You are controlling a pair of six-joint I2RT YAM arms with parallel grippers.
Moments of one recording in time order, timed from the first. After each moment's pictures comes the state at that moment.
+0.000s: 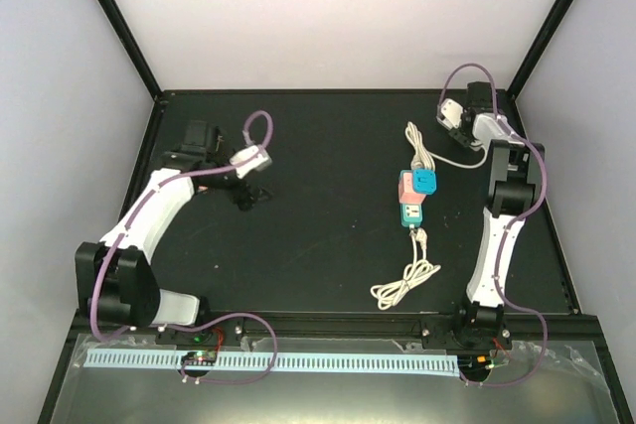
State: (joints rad) left arm -0.09 1.37 1.08 -0.74 0.57 0.72; right arm -0.10 2.32 1.80 -0.44 0.13 -0.98
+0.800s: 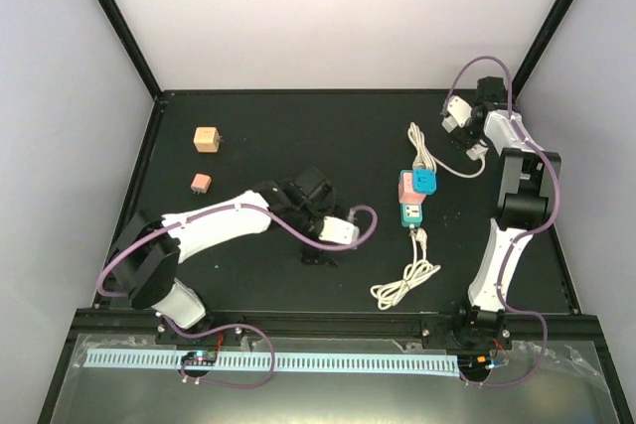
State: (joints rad) left arm -0.82 1.54 1.05 -0.62 0.48 0.83; right arm -0.13 2.13 1.69 -0.59 -0.01 -0.90
